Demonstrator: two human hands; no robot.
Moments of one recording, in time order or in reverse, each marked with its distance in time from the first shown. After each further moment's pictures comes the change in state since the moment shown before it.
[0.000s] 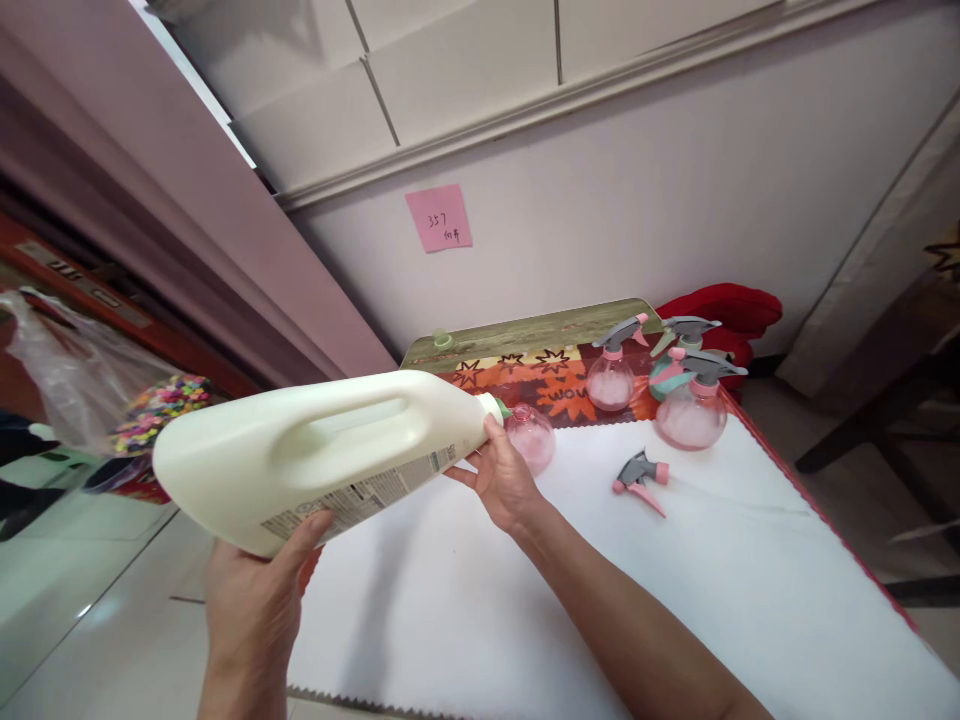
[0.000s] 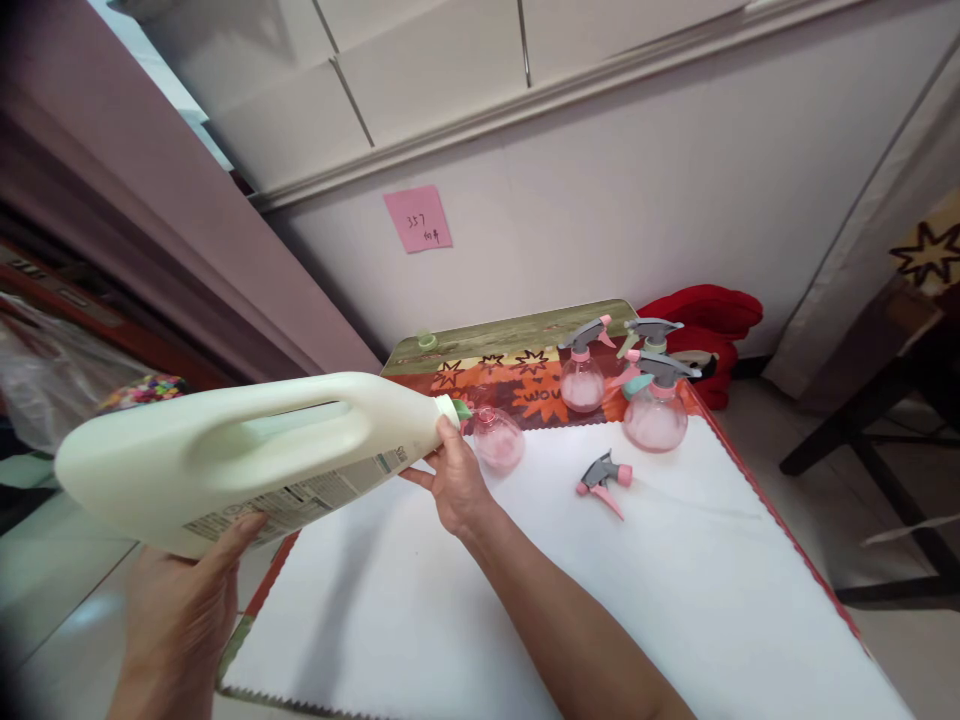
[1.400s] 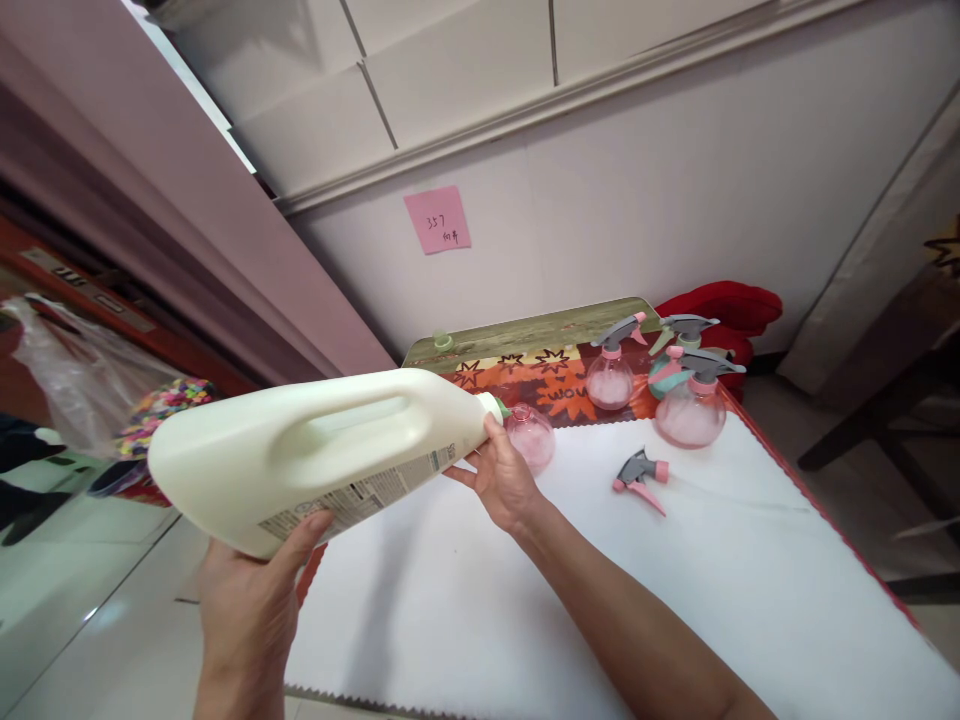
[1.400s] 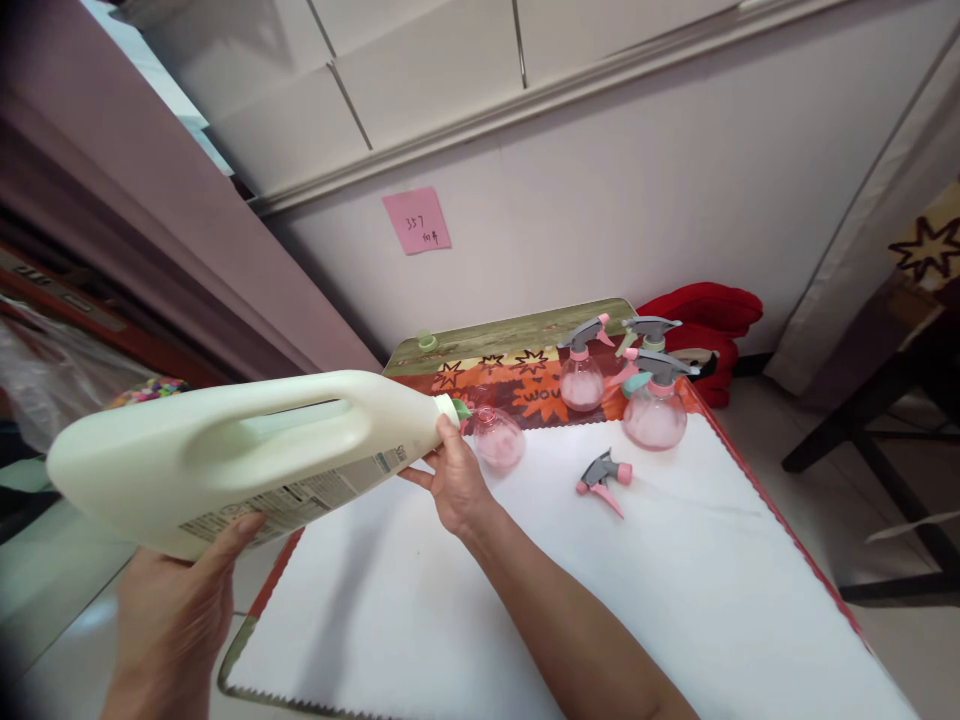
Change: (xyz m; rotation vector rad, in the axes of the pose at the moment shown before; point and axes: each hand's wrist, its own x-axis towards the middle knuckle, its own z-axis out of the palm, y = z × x) left_hand -0.002 0.009 0.002 0.026 0.060 0.001; right_hand -0.002 -0.003 0.003 0.007 -0.004 0.018
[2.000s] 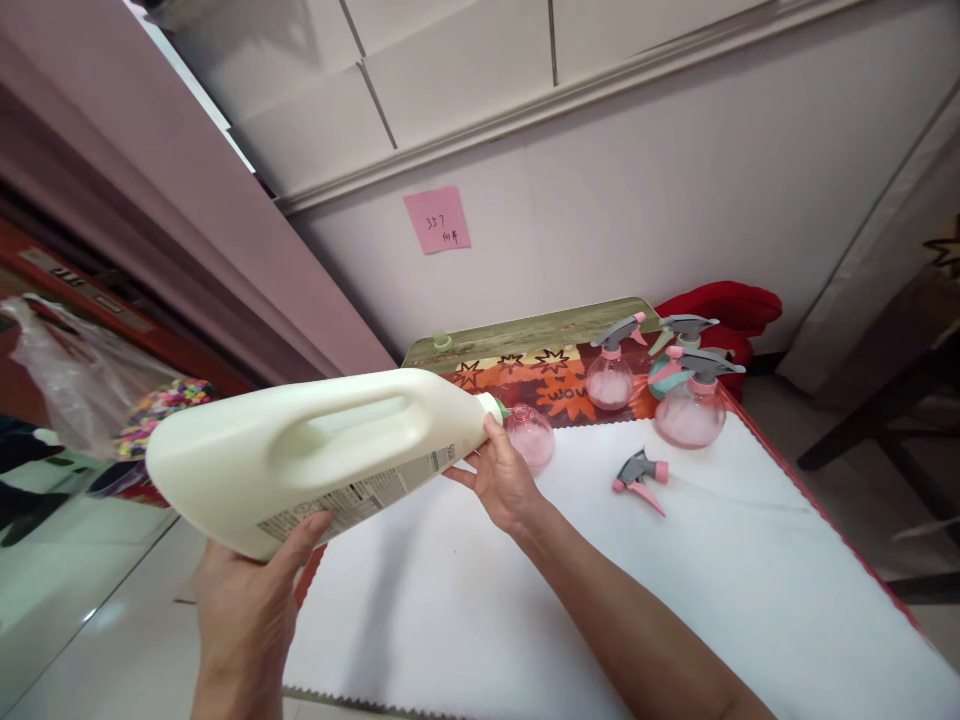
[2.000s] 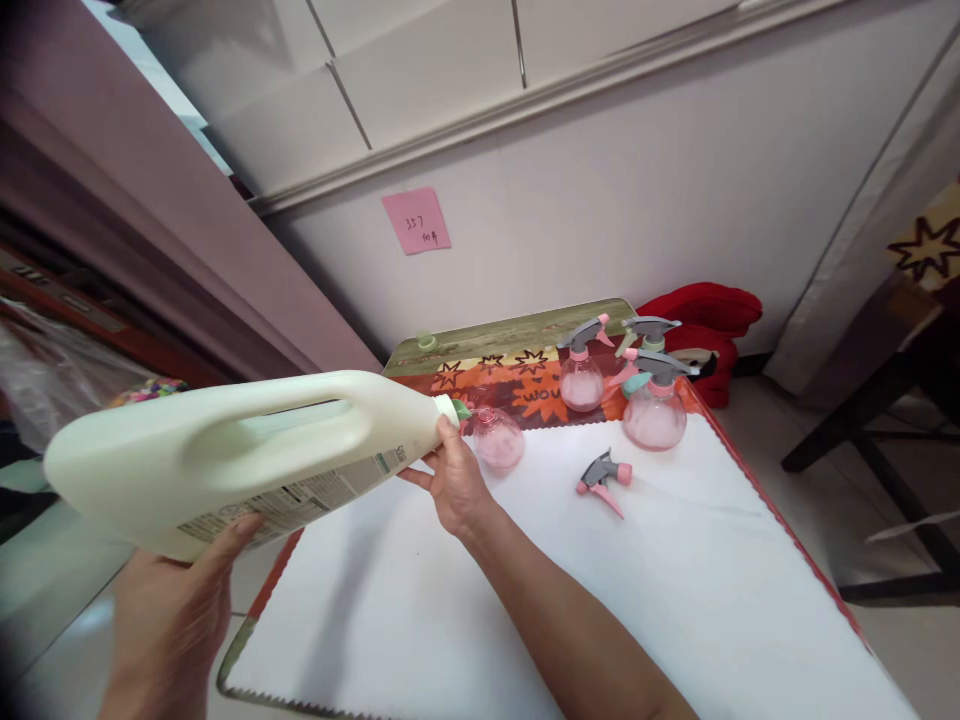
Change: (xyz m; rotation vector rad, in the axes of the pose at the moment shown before) left_hand -0.003 0.006 0.000 0.034 -0.001 -0.055; right_hand -0.001 0.000 -0.001 0.005 -0.004 -0.005
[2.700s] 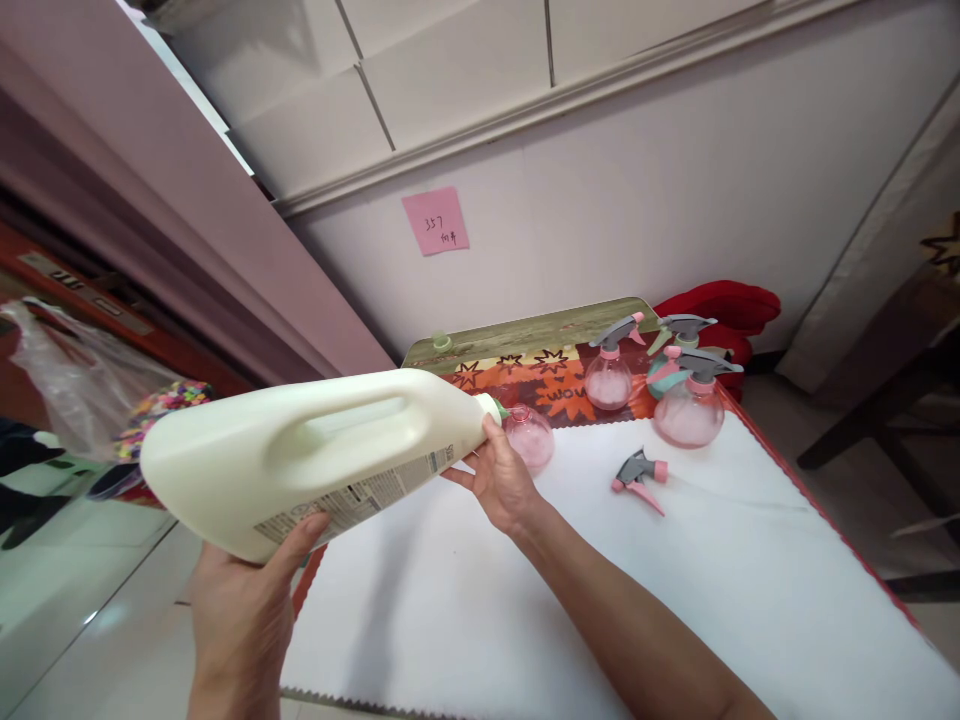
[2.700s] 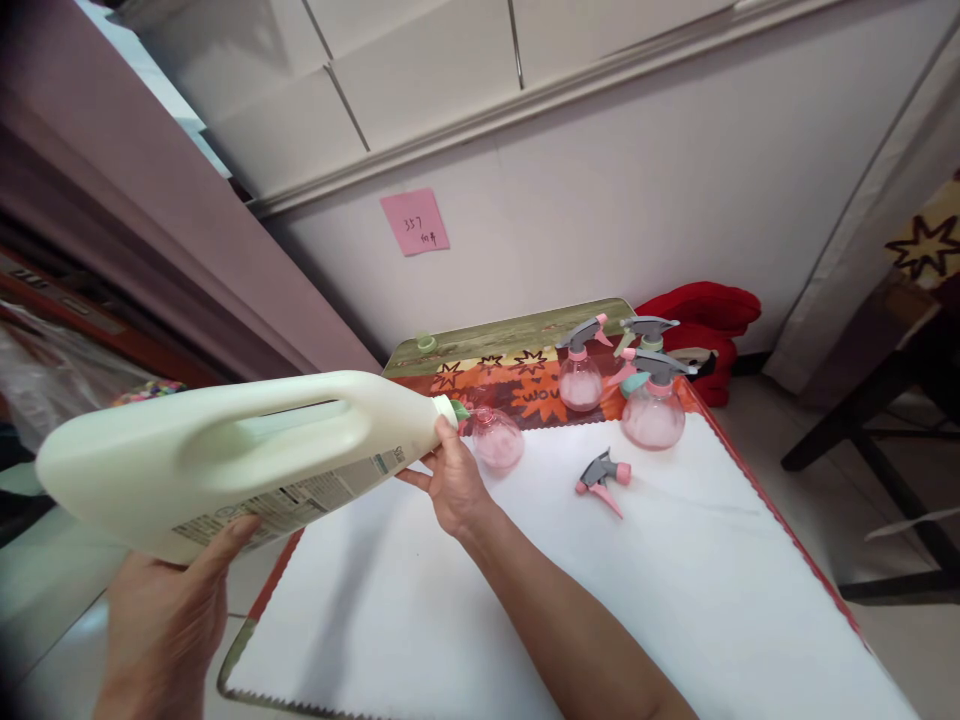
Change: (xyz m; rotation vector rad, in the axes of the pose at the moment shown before) left_hand 0.000 0.001 0.001 -0.046 -0.020 0.043; right_hand 0.002 0.001 -0.002 0.007 -0.017 0.002
